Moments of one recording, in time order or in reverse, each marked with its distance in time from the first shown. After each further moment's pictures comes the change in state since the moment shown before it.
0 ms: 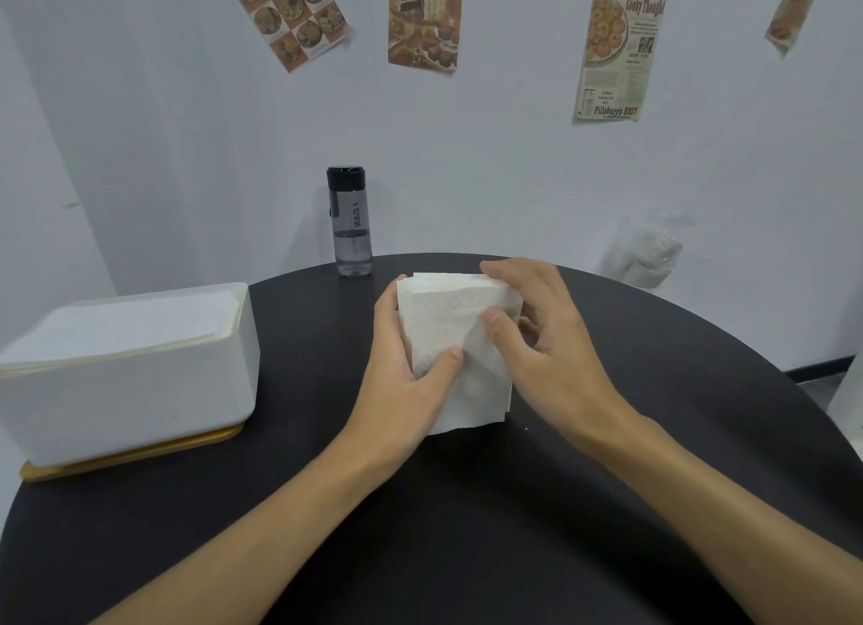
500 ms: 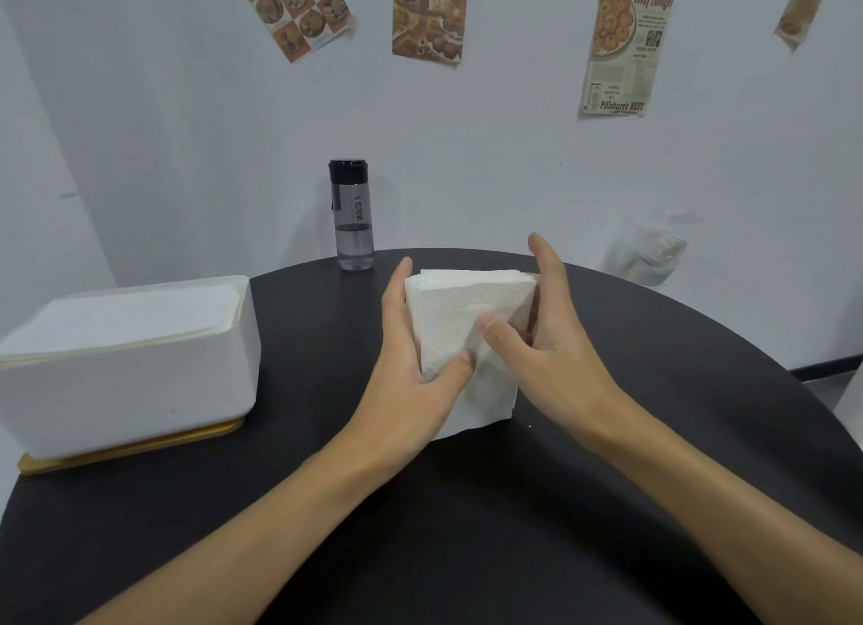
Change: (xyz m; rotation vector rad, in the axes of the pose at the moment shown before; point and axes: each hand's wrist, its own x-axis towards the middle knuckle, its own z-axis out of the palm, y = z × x) left_hand -0.004 0.004 -0.001 0.010 -0.102 -0.012; right_hand -0.002 0.000 -0.001 0.114 -0.125 0.188
